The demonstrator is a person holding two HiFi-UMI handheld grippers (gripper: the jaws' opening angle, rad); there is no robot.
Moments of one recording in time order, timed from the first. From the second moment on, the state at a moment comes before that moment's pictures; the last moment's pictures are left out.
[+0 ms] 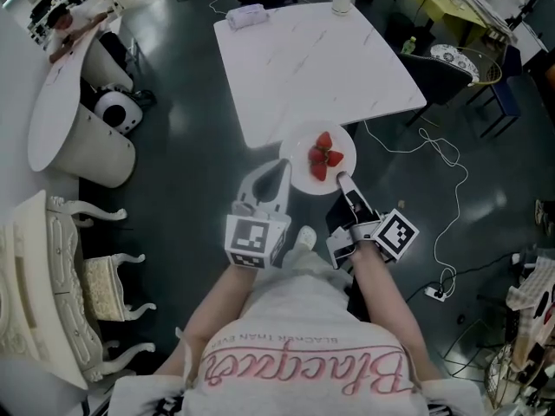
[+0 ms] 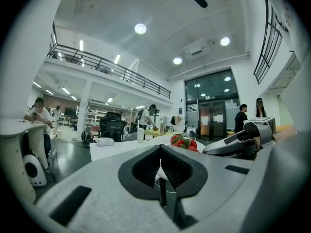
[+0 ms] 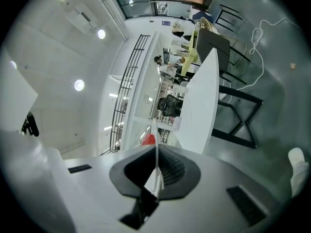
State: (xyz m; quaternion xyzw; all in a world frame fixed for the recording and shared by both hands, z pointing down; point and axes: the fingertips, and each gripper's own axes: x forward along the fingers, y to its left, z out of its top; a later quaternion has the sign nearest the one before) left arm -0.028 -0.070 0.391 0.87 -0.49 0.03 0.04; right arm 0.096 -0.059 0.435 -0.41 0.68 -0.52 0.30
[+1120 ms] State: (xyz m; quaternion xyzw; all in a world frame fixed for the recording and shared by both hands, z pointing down) left arm 0.015 -0.242 0.403 0.85 -0.53 0.03 0.04; right arm 0.156 -0.232 0.457 -0.41 0.67 -0.54 0.30
